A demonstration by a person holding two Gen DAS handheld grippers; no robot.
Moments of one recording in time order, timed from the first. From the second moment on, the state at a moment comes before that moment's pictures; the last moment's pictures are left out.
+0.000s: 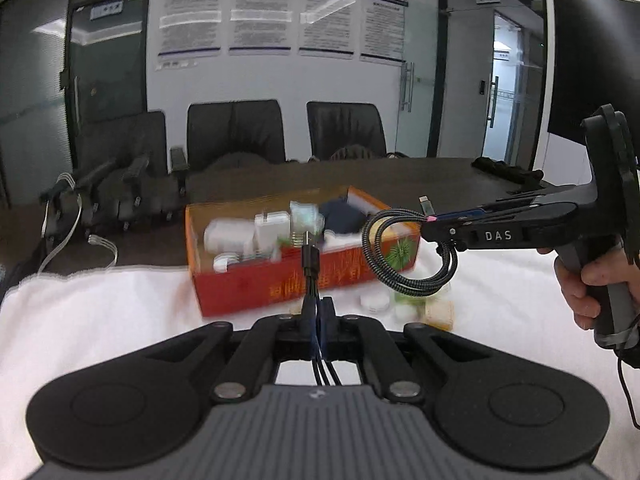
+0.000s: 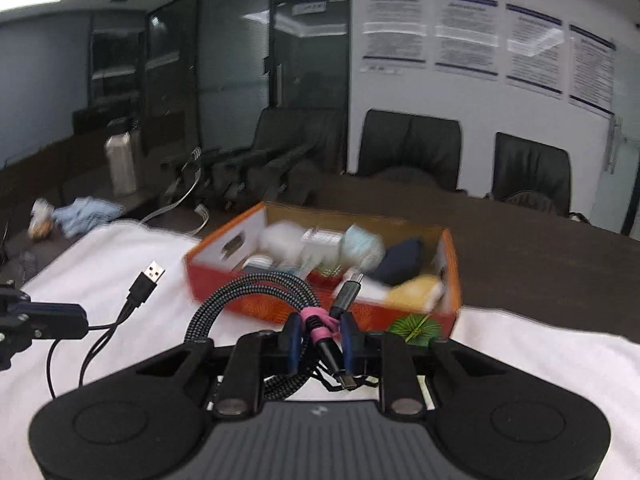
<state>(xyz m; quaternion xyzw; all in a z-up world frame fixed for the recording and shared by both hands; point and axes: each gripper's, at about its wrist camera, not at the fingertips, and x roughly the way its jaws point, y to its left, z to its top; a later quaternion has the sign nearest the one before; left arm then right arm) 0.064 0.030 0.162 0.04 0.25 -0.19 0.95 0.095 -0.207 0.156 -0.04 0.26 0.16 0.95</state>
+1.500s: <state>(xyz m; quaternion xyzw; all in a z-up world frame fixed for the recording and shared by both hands) 0.331 0.019 0.129 -0.03 0.48 -0.05 0.88 0.347 -0.190 0.129 -0.01 0.45 0.05 0.89</state>
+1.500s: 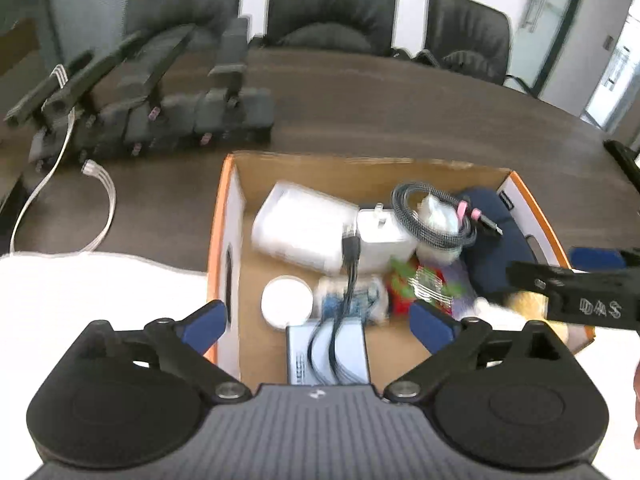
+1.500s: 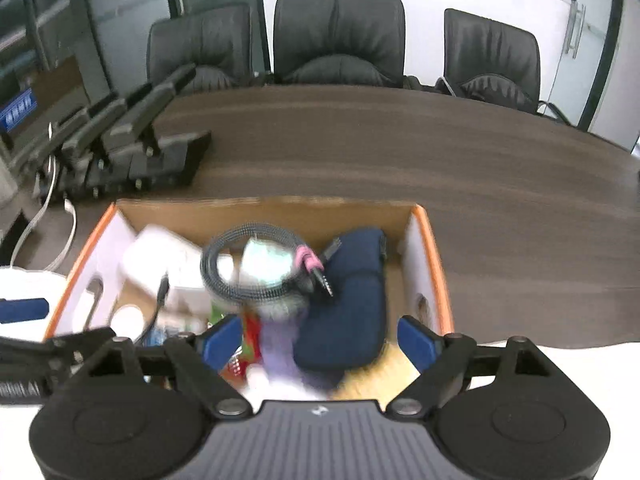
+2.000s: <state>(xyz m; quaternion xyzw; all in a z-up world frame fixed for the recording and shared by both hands) 0.164 0.019 0.146 -0.03 0.41 -0.02 0.91 0.178 -0.200 0.166 -0.02 0.44 0.10 0.89</state>
